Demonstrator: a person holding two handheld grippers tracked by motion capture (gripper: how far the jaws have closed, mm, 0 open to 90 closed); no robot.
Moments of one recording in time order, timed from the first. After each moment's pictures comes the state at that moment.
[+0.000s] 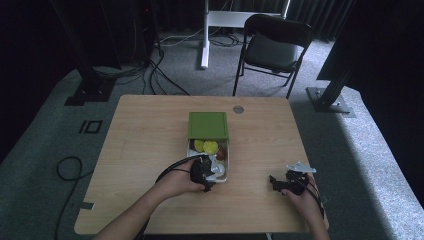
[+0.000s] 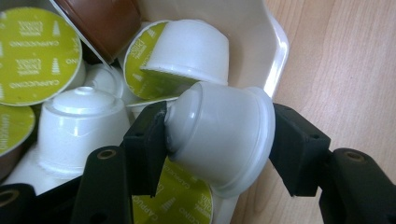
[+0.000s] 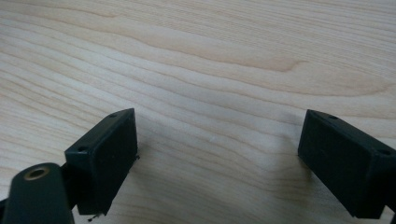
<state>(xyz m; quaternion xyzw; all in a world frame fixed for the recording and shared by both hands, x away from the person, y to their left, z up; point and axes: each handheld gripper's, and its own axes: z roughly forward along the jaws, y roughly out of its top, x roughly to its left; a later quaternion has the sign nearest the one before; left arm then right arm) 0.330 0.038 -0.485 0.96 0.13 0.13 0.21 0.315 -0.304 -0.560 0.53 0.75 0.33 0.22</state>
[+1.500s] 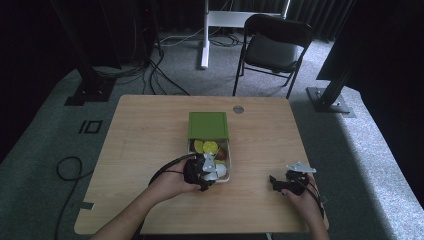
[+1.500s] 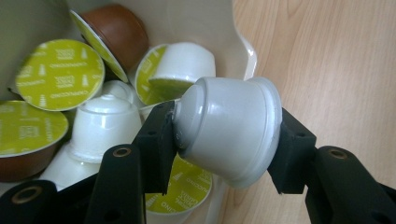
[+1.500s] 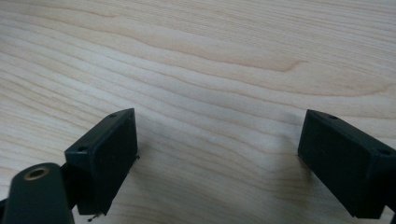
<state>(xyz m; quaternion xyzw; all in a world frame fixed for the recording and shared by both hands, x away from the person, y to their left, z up) 0.315 0.053 -0.460 0.95 0.13 0.13 0.26 0.315 -0.304 -0.560 0.53 0.75 0.33 0.22</state>
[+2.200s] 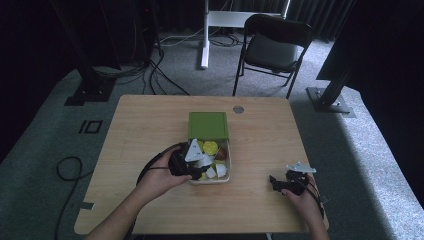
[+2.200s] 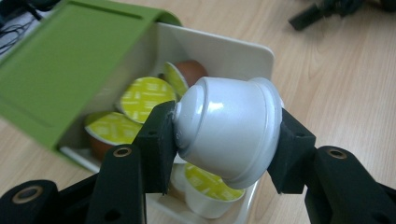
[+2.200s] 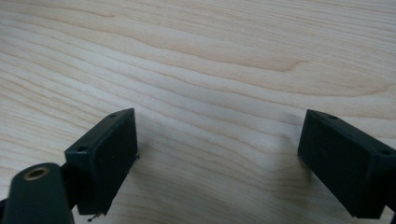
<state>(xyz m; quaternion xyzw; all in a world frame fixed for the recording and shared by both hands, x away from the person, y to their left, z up) 0.312 0.087 -0.414 0.89 0.20 0.19 0.35 0.315 -0.304 -0.560 0.53 0.75 0.33 0.22</state>
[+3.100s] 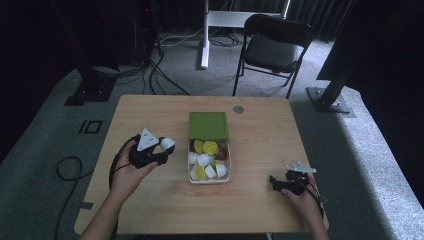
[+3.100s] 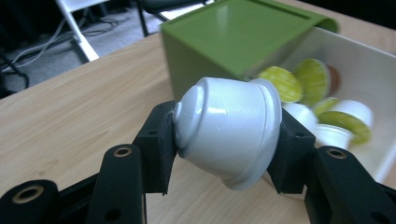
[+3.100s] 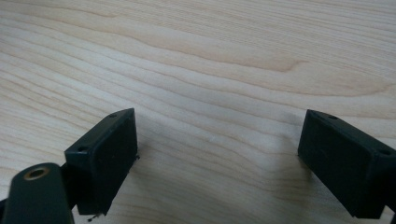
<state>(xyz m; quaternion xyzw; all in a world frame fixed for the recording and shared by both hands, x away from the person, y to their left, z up) 0.331 0.191 -0.438 0.79 0.37 0.24 0.42 0.315 -0.304 -0.560 0.53 0.75 0.33 0.22</state>
